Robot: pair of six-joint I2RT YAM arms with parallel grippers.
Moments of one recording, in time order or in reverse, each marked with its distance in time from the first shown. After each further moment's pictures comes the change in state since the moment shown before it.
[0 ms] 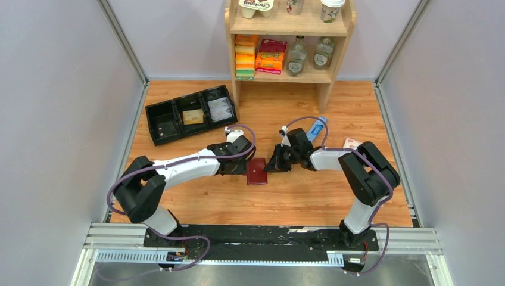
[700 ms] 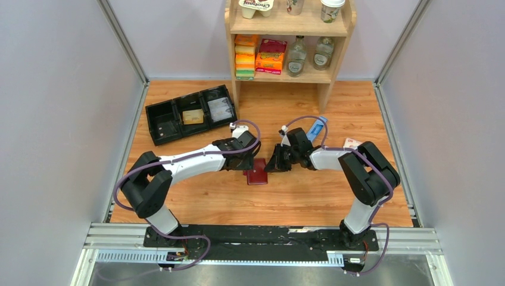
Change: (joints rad) left arm 0.001 0.057 0.088 0.029 0.039 -0.022; right arm 0.000 0.000 0.009 -0.020 0.005 -0.014
